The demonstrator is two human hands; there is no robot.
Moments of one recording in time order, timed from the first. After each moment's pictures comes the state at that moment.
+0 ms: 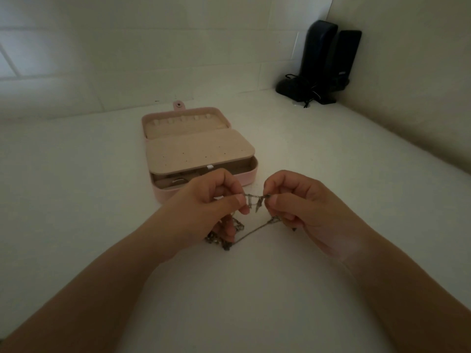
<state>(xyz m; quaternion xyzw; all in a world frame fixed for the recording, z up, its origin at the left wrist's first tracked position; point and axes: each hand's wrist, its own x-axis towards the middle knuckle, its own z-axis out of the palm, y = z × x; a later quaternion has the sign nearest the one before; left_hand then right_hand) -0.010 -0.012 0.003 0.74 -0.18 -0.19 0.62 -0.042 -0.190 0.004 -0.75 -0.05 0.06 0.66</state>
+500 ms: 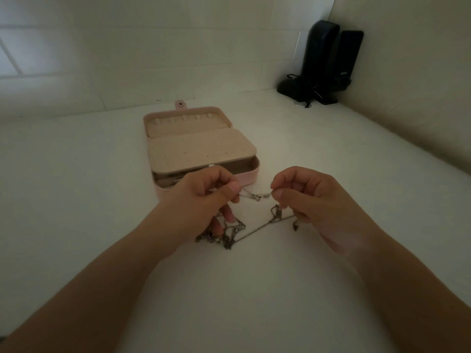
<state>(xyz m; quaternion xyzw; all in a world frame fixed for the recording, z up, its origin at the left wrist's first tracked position) -0.006 -0.009 0.000 0.77 -0.15 -0.13 0.60 -0.043 -0.195 0.009 -0.77 -0.02 0.01 0.64</state>
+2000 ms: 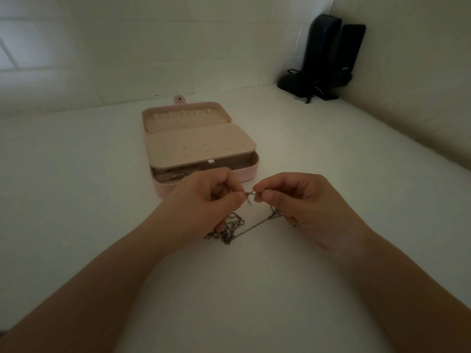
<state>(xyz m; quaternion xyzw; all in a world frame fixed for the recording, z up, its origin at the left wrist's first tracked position) -0.008 -0.010 -0.005 0.82 -0.21 -0.11 0.53 -0.042 -0.187 0.002 -0.79 -0.05 0.01 0.61</state>
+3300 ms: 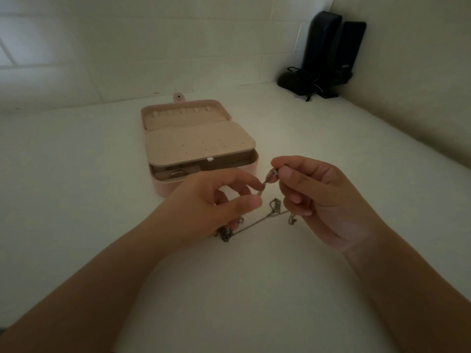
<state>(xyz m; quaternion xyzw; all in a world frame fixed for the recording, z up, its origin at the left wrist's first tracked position) -0.017 -0.012 0.009 0.81 -0.25 -0.14 0.52 -0.041 -0.195 0.004 -0.62 -0.04 0.03 0.78</state>
